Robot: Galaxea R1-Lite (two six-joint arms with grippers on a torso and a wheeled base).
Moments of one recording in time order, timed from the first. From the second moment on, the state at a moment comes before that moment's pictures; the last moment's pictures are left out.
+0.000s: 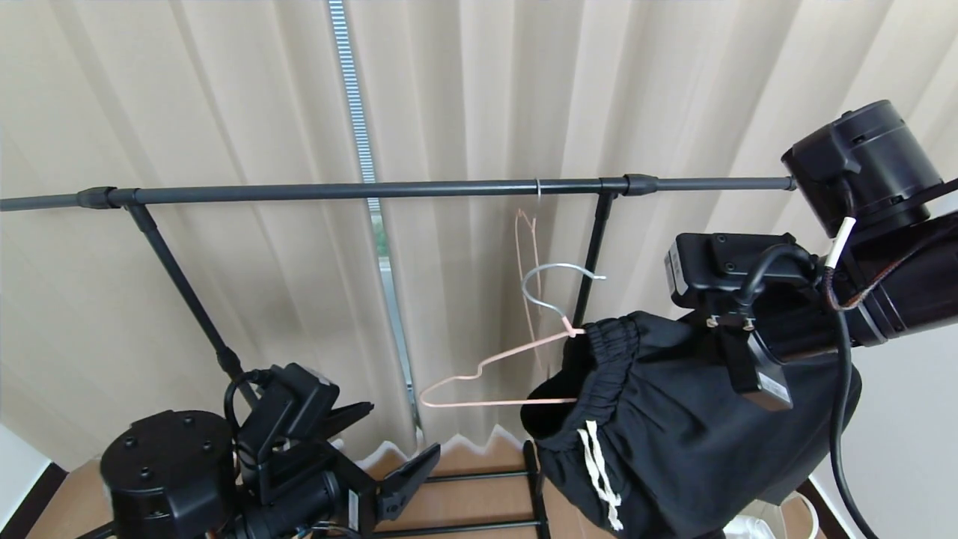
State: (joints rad) left arm -0.66 1.73 -0.14 -1.29 0.01 -0.06; right arm 0.50 1.60 -1.35 0.60 0.26 -0.88
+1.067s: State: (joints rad) left arm -0.70 2.05 -0.48 -1.27 0.14 -0.10; right arm 0.61 1.53 -1.32 0.49 0.12 -0.65
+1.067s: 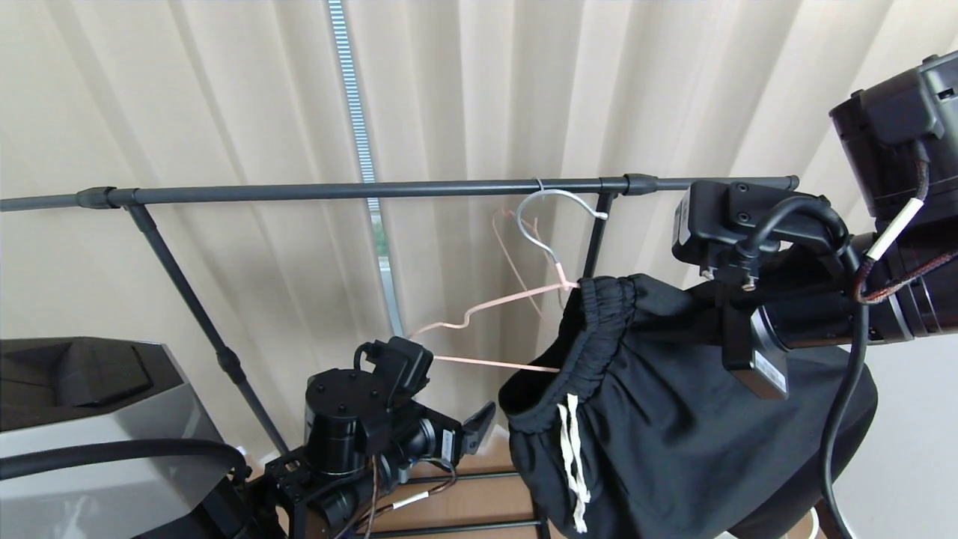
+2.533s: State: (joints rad) left arm -0.82 2.12 -0.47 -1.27 0.21 -0.10; right arm 0.67 1.49 -1.30 0.40 0.09 -0.53
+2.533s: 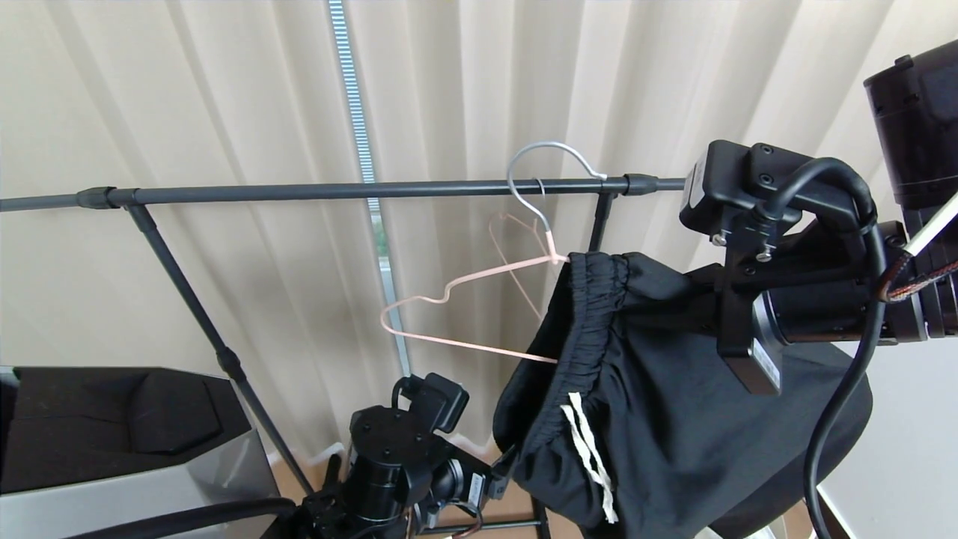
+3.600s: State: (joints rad) left arm -0.78 2.03 -0.41 -1.27 0.23 -0.08; right arm 0.63 1.44 -1.12 0.25 0.10 -0.48
